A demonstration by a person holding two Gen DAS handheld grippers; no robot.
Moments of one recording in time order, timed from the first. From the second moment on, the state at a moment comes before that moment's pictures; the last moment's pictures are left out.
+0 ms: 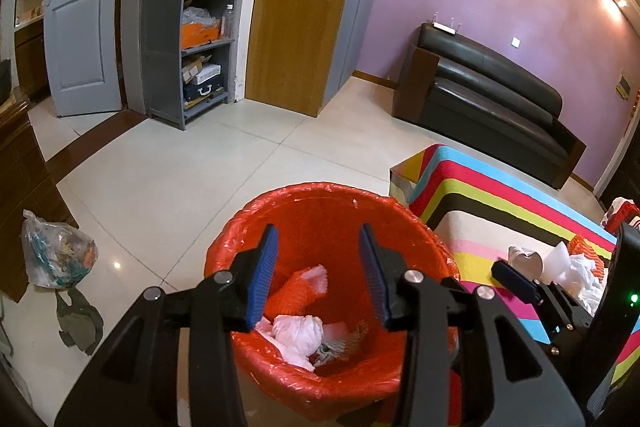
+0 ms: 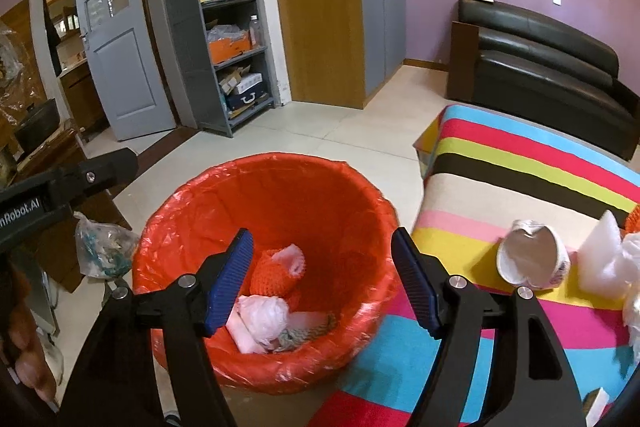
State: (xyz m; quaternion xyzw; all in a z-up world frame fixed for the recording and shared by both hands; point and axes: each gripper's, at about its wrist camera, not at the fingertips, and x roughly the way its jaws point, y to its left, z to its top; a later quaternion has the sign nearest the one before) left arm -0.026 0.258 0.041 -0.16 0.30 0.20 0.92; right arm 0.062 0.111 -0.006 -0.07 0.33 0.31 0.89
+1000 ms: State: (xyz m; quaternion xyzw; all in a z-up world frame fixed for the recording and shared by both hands) left arm 0.009 0.204 0.042 -0.14 0.29 0.14 0.94; right arm 0.071 -0.002 0.036 -0.04 0.30 0.23 0.92
